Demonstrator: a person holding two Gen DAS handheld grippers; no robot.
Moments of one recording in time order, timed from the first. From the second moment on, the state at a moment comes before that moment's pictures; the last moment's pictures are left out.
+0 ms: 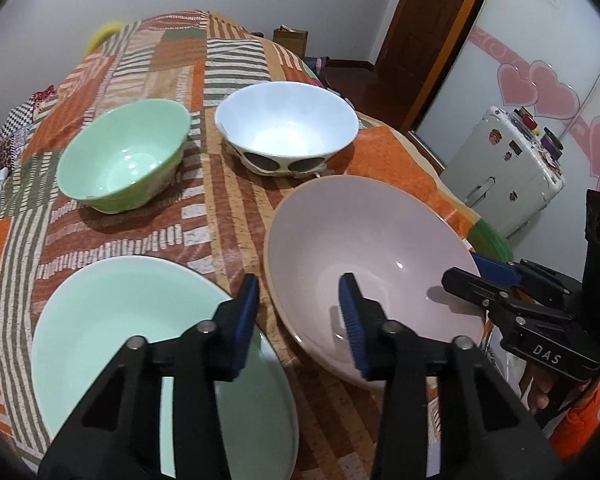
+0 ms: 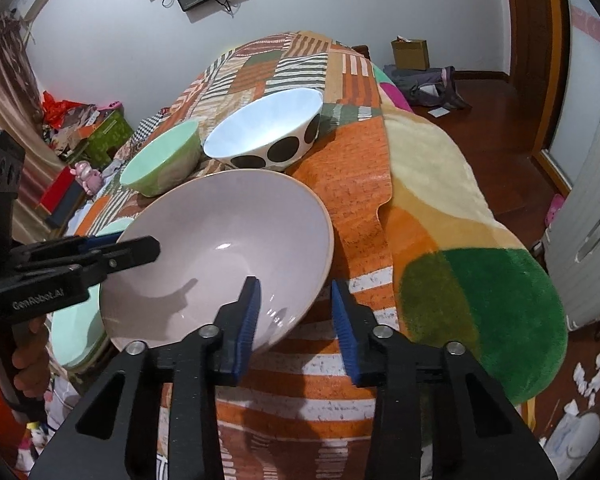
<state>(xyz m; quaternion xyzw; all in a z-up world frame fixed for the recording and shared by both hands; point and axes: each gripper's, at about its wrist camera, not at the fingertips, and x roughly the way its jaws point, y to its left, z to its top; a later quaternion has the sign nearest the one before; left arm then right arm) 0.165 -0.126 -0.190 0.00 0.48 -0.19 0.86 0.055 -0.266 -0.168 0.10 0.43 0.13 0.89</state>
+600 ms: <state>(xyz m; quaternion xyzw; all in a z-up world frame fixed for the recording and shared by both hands) 0.168 -0.135 -0.209 0.00 0.51 -0.19 0.84 0.061 -0.257 -0.174 0.12 0.44 0.12 0.88</state>
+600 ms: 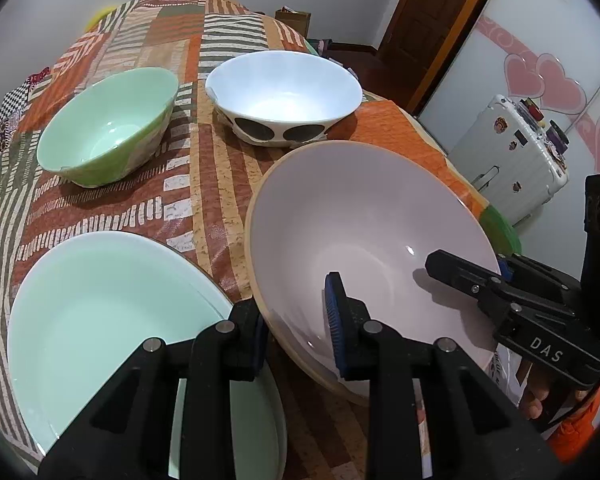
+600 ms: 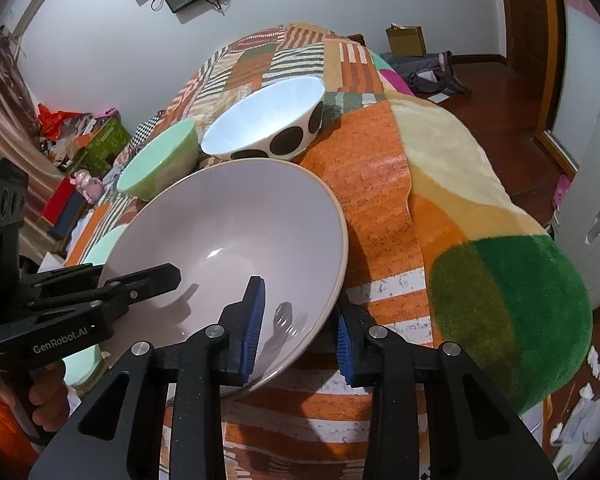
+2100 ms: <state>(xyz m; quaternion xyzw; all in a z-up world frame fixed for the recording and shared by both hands) 0.069 0.082 -0.129 -0.11 0.40 -0.04 0.91 0.065 -0.055 -0.118 0.01 0.37 0.29 0.88</state>
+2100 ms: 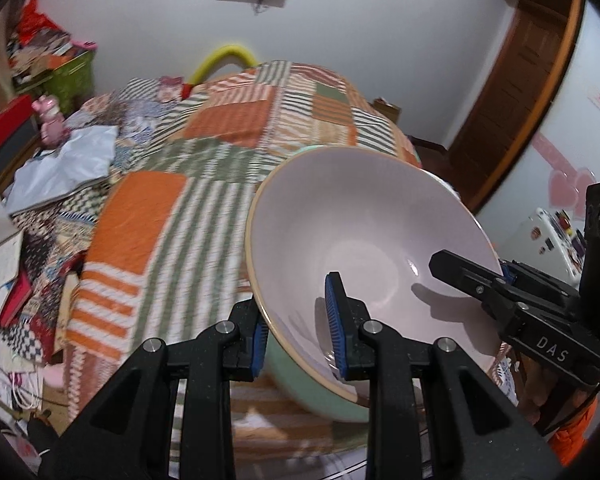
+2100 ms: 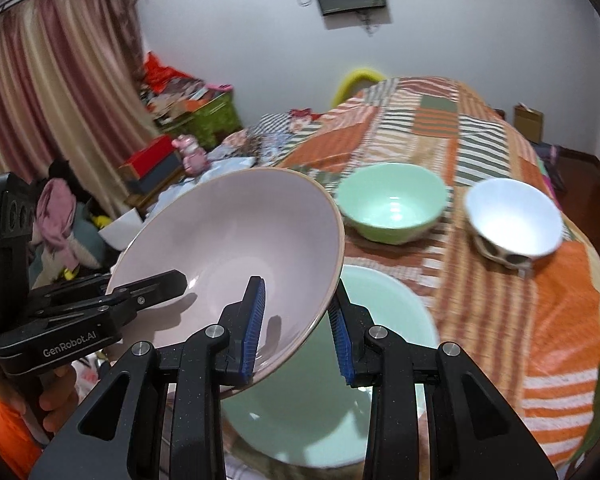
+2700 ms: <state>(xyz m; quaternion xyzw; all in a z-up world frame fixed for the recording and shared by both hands) 0.041 0.185 -0.168 -0.14 0.43 0.03 0.89 0.069 0.043 -0.157 -0.03 0.43 0.34 0.84</state>
